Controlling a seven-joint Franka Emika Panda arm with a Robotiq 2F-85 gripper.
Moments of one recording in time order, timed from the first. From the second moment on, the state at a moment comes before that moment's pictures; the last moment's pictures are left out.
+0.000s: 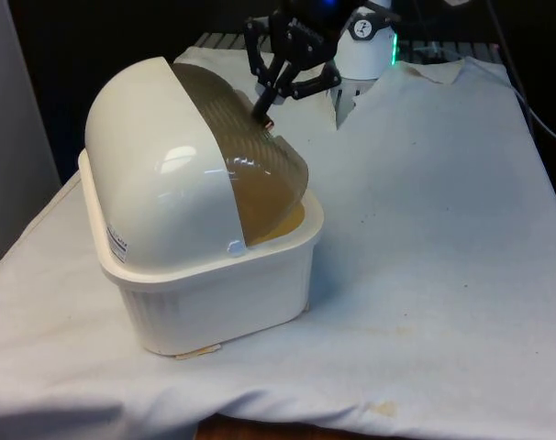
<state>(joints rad) 0.06 0.39 -0.07 -1.76 -0.69 2.26 0.31</state>
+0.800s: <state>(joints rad) 0.06 0.36 -0.03 -1.77 -0.57 2.21 0.19</state>
